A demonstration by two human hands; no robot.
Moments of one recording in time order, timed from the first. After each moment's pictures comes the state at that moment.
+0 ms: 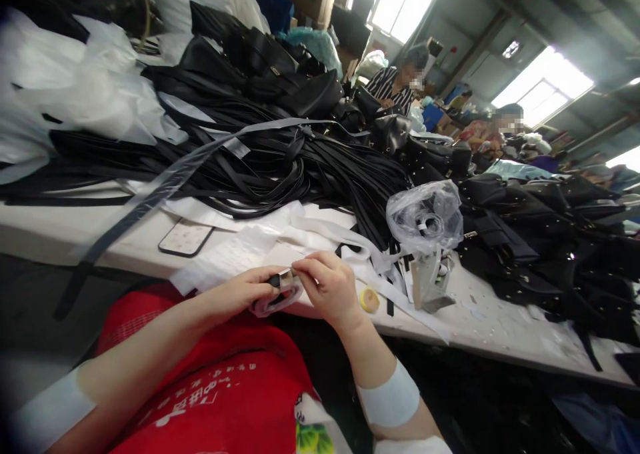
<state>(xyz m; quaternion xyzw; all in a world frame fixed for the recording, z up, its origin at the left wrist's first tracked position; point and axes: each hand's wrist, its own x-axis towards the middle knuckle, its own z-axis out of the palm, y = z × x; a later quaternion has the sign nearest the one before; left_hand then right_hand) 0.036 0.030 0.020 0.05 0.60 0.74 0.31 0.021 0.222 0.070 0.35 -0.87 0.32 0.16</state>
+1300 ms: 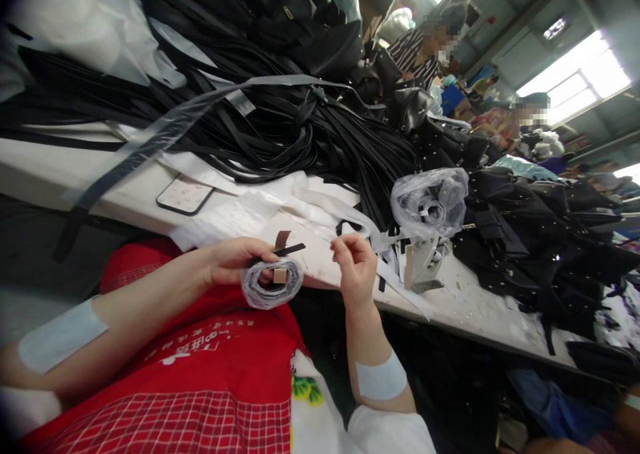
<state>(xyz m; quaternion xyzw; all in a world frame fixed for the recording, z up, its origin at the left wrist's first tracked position) 0.031 0.023 -0.005 -0.07 0.24 0.80 0.55 0.039 0.245 0.061 0.12 -0.76 0.62 0.11</state>
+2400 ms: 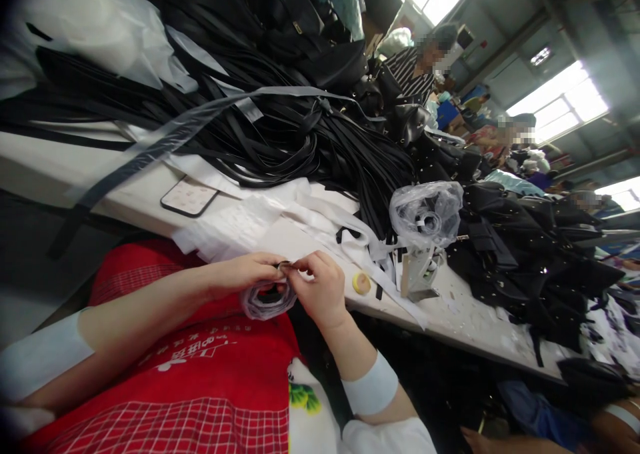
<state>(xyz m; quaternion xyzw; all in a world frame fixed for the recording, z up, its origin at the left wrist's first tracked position) 0.054 0.033 0.018 0.04 0.56 0.75 0.35 0.055 0.211 0.042 0.22 -0.93 0.29 0.11</state>
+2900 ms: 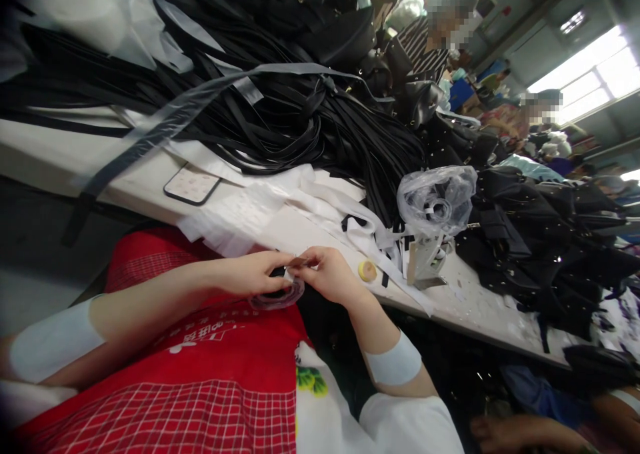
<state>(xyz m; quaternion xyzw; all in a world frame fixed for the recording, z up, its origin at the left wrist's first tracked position) 0.060 0.033 0.010 0.13 0.67 0.67 0.29 0.042 0.228 0.046 0.20 -0.86 0.42 -0.21</state>
